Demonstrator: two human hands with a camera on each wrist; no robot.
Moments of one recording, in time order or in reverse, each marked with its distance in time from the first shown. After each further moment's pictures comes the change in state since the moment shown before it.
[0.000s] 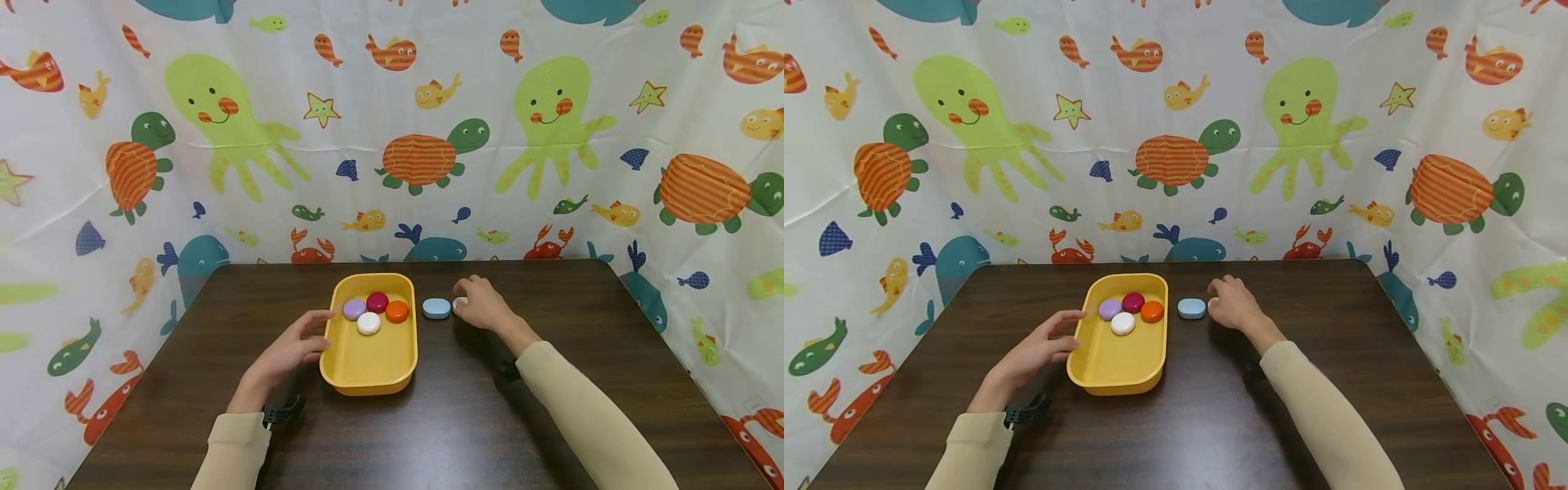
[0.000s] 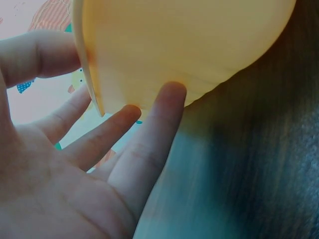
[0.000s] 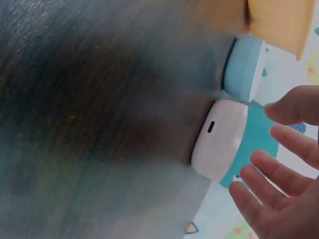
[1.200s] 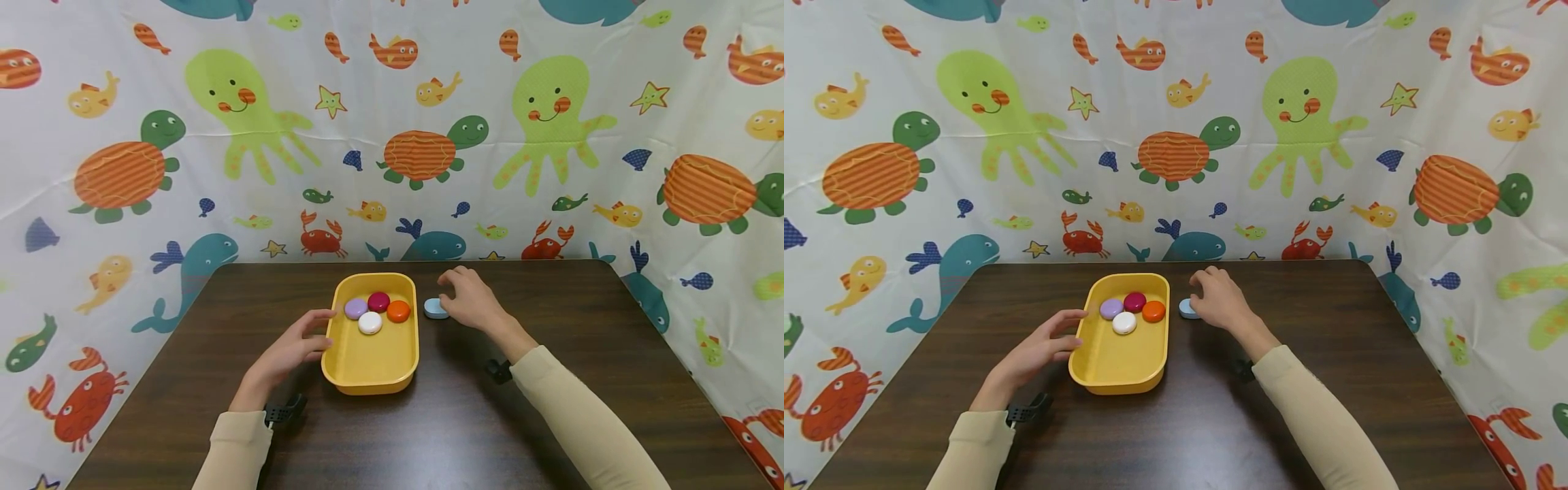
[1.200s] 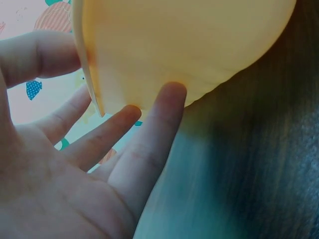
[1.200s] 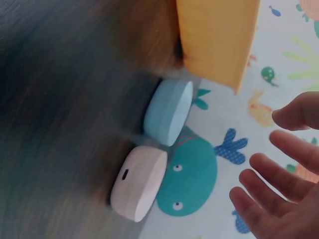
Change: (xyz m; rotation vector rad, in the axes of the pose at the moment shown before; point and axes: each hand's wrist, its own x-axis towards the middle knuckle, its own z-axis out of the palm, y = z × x) left_hand -0.011 -0.006 -0.003 -0.001 -0.014 0.023; right_hand -0.021 -0.055 0.000 0.004 0.163 -0.059
